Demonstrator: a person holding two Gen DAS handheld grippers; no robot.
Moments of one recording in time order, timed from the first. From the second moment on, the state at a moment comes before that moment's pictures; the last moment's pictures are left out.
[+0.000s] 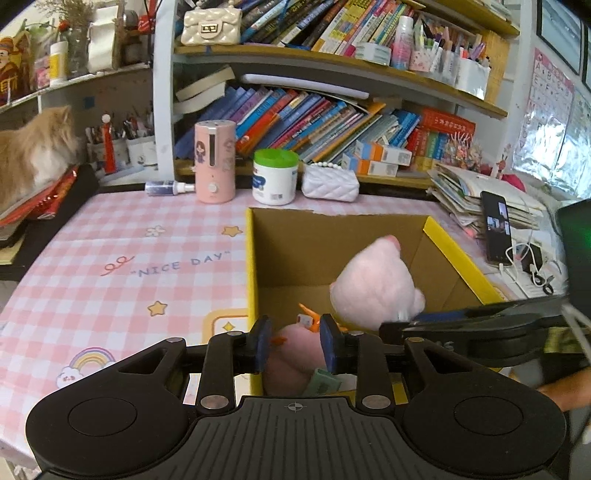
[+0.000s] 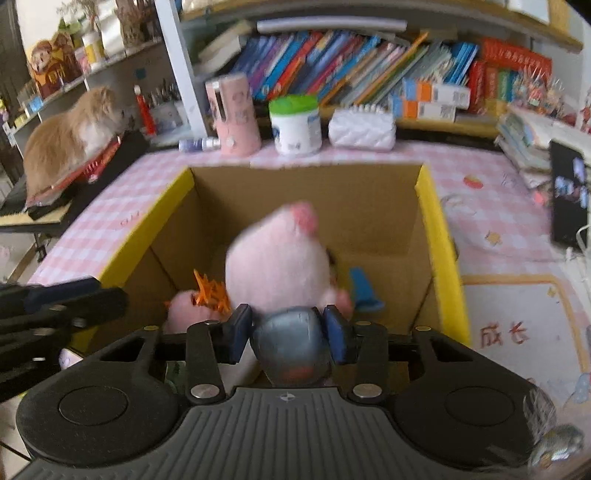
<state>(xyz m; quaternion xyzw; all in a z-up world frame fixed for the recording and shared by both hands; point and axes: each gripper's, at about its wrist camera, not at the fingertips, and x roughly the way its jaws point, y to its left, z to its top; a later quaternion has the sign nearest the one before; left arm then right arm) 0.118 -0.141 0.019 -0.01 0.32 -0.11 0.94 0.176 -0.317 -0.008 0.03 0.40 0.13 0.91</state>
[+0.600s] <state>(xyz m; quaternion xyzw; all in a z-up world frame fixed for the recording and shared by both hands) 0.083 -0.123 0.026 -0.02 0.30 -0.08 0.95 0.154 -0.311 -0.002 0.05 0.37 0.11 0.92</state>
